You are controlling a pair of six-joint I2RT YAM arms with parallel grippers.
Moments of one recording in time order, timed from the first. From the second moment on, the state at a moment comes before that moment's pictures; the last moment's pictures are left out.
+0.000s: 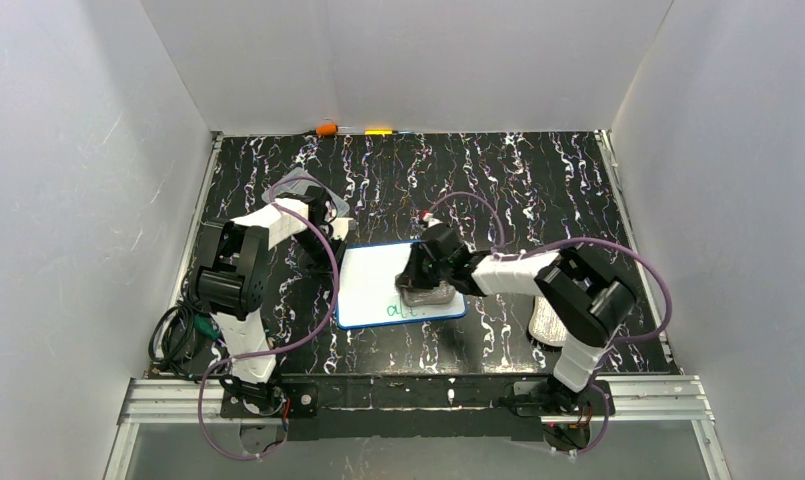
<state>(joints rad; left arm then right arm) -0.26 1.86 1.17 -0.91 0.34 0.08 0.81 1.71 0.80 0.17 -0.14 0.79</state>
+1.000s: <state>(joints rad) -0.26 1.88 1.19 -0.92 0.34 0.04 0.99 1.60 0.70 0.13 -0.08 0.78</state>
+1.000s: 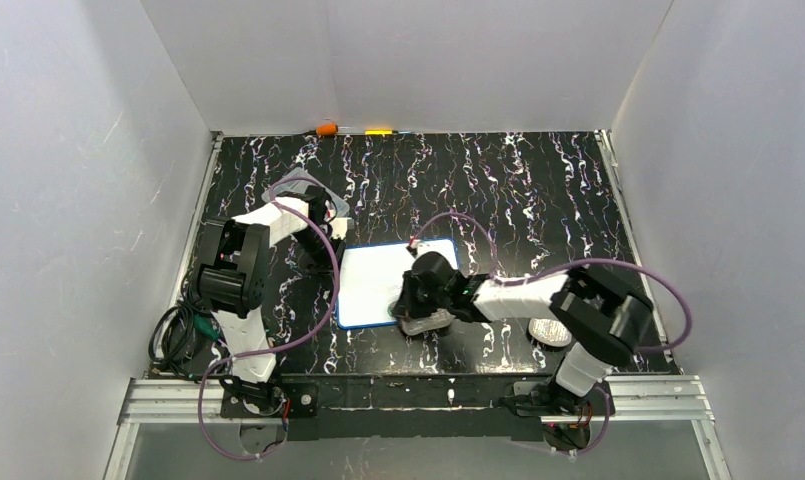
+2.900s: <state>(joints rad) -0.24 1.91 1.20 -0.94 0.39 0.06 0.84 1.73 0.65 0.47 -0.28 0.82</state>
